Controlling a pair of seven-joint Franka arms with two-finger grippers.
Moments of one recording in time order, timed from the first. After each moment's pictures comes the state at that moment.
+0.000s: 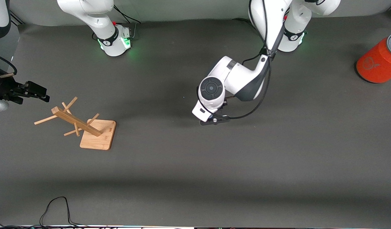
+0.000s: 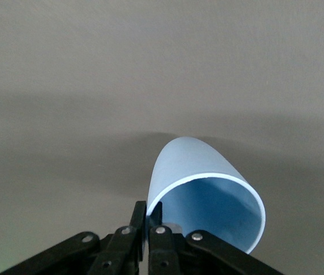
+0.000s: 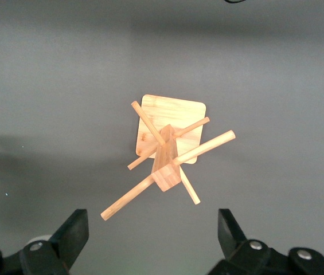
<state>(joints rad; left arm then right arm) -0.88 0.62 0.17 -1.50 -0.24 1.93 -0.74 -0.02 0.03 -0.01 -1.58 0.00 1.59 -0.07</state>
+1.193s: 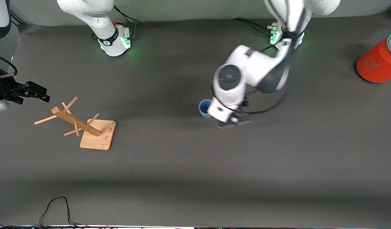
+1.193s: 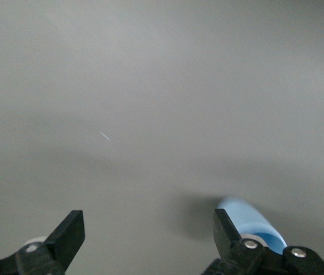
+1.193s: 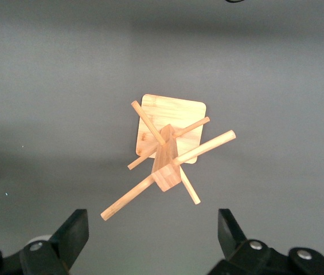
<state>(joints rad) -0.87 0.47 0.39 -1.50 -0.07 1.82 -0.74 -0.02 0.03 -0.01 -1.58 0.00 1.59 -0.07</state>
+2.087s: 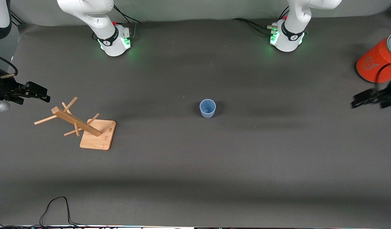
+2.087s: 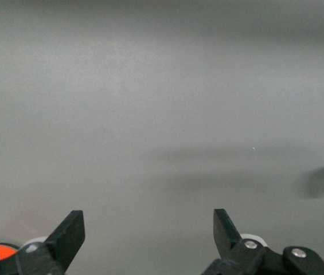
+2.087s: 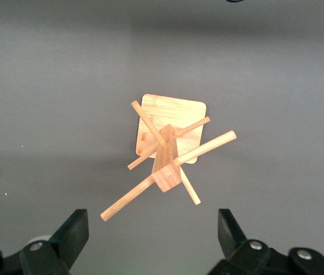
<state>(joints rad) -0.37 0.08 0.49 -1.53 -0.10 1.59 0.13 -0.02 0.04 -0.01 -1.58 0.00 1.59 -0.07</state>
